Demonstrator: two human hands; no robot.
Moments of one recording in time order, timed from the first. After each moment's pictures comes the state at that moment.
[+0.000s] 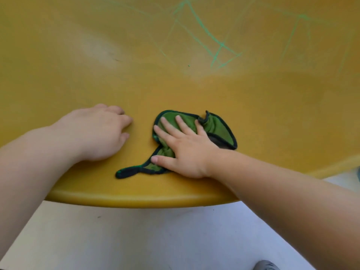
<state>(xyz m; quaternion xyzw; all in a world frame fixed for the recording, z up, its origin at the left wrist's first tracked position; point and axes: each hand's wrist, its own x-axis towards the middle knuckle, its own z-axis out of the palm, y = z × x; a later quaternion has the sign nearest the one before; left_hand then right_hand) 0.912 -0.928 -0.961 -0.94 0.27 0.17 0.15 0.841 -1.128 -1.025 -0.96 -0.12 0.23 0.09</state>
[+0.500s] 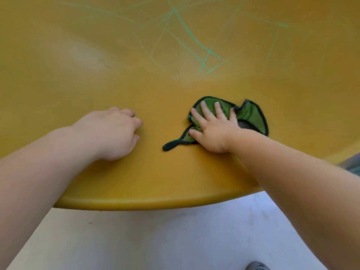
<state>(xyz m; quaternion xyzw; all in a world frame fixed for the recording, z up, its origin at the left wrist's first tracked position) 0.911 -0.970 -0.966 -0.93 0.30 0.16 0.14 0.863 -1.218 -1.021 -0.97 0.06 0.25 0.01</state>
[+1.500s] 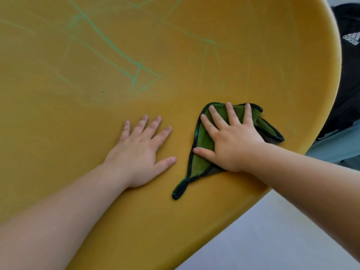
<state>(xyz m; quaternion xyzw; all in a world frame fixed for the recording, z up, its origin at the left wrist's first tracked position) 0.940 -1.137 -1.059 -0.88 0.47 0.09 -0.07 0.820 -1.340 -0.985 -0.93 0.16 0.22 -0.23</state>
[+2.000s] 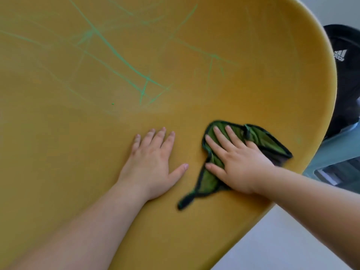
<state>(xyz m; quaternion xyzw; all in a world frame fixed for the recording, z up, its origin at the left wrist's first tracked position) 0.938 -1.133 -1.055 -0.88 0.44 0.06 -0.14 0.807 -1.312 -0.983 -0.94 0.20 0.26 -0.12</state>
